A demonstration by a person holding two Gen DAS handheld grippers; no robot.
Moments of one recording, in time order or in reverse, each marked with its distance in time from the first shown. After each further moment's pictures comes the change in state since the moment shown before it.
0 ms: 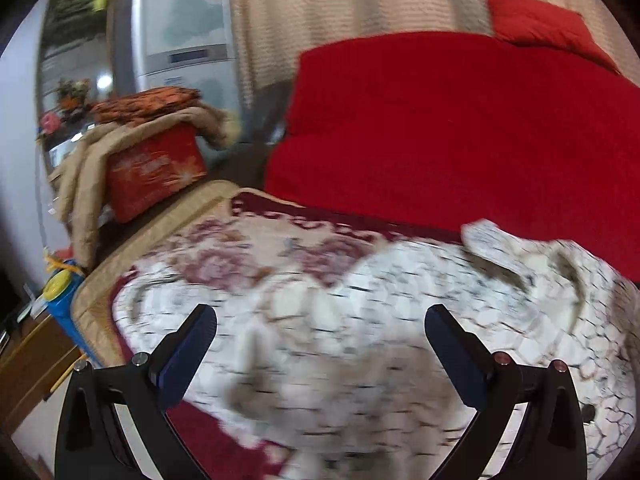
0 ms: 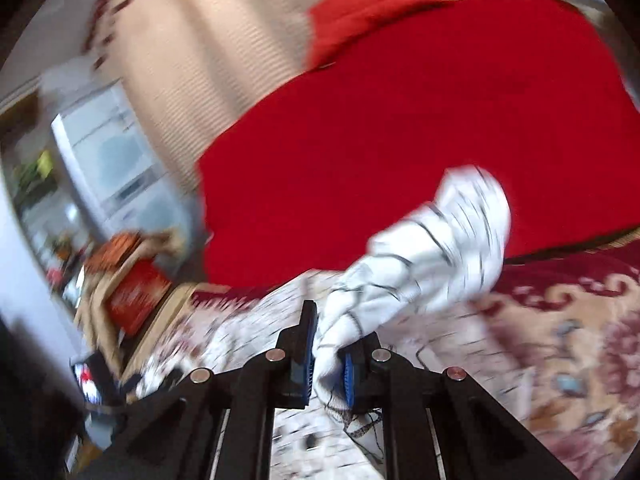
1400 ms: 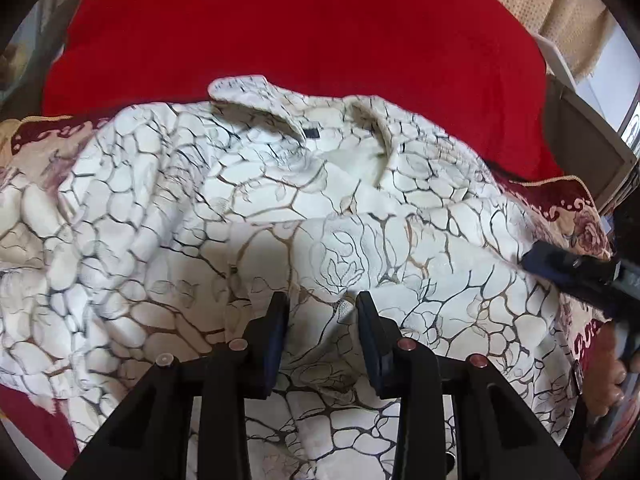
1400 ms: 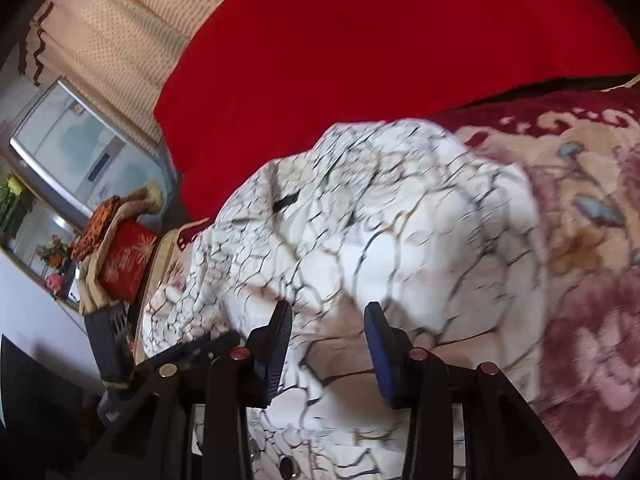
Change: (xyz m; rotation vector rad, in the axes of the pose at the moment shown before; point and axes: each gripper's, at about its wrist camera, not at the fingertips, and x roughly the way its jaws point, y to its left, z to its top) left arm 0.012 -0.099 -0.047 0.232 0.420 -0.736; right arm 0.060 -0.057 -0.087 0.246 0.293 -0.021
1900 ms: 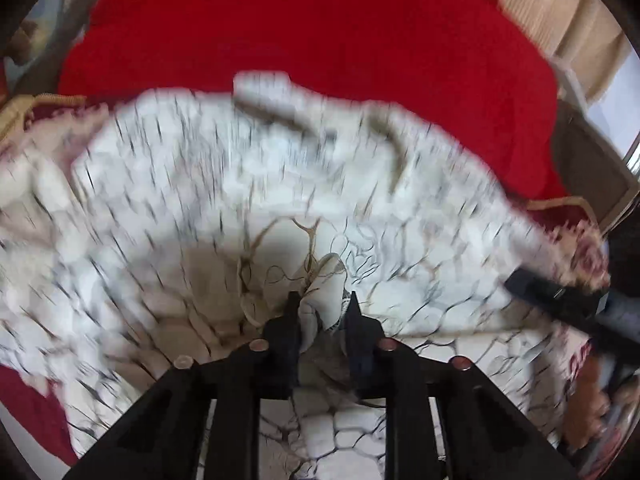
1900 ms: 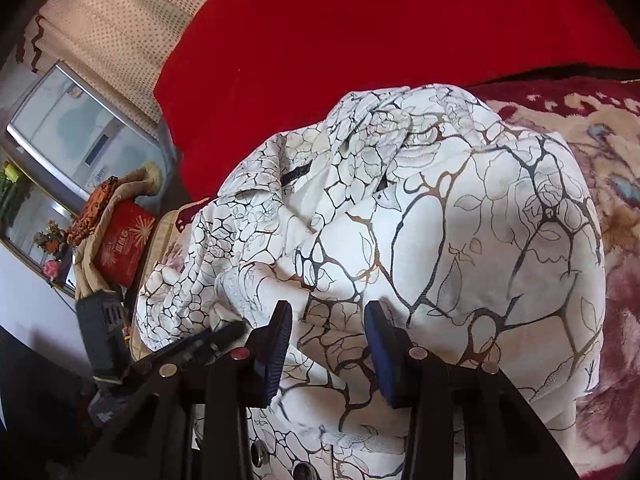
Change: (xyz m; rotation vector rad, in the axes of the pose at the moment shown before) left arm -0.016 0.010 0.003 -0.065 -0.089 -0.003; right arm 0.026 0.017 -0.015 -0.017 0.037 -0.002
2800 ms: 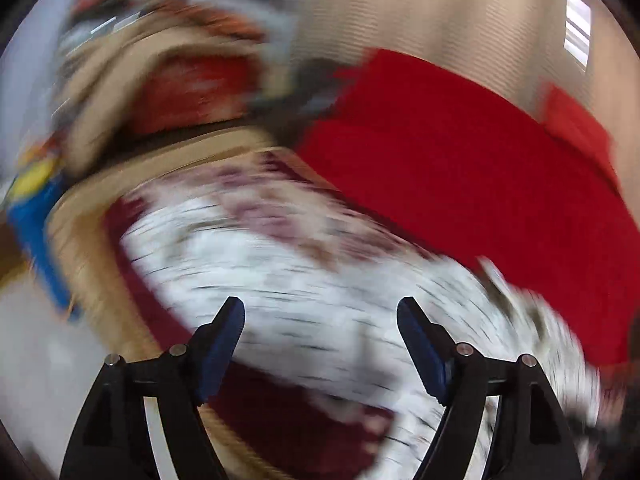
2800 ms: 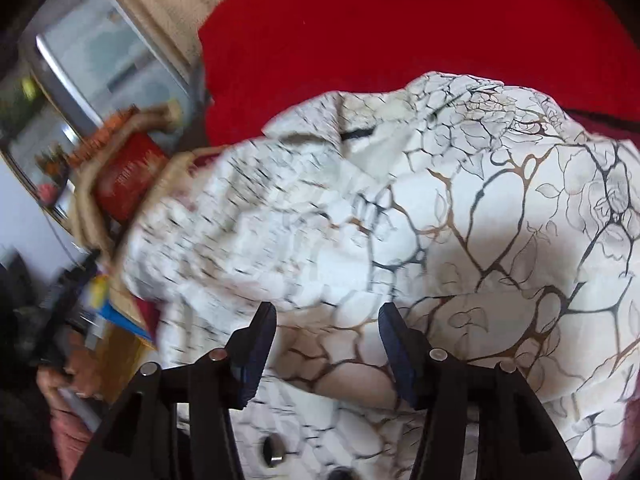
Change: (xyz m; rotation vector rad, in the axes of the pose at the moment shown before) left arm -0.177 0.200 -0.056 -0.537 -0.417 0.451; right arm 0.032 0.055 -0.026 -0.204 0.057 0.011
